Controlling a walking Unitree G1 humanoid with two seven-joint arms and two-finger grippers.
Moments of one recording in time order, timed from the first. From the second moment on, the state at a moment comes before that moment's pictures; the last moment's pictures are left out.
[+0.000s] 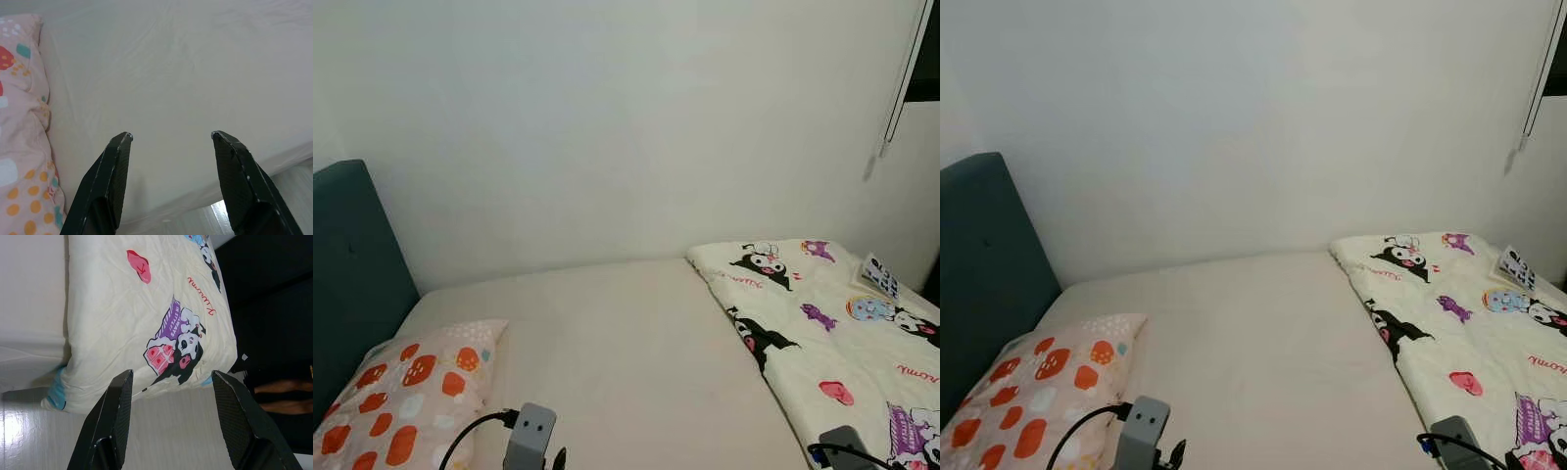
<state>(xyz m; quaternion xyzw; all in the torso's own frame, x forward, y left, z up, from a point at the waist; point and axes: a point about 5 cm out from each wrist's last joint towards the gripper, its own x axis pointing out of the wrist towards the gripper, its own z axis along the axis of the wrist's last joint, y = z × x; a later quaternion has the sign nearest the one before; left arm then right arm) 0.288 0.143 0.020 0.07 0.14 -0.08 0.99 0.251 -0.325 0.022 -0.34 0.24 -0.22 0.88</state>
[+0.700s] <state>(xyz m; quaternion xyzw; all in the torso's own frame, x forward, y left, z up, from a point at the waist) 0.288 0.141 0.019 0.06 0.14 -0.08 0.99 0.244 -0.332 0.022 -0.33 0.24 -0.28 0.87</state>
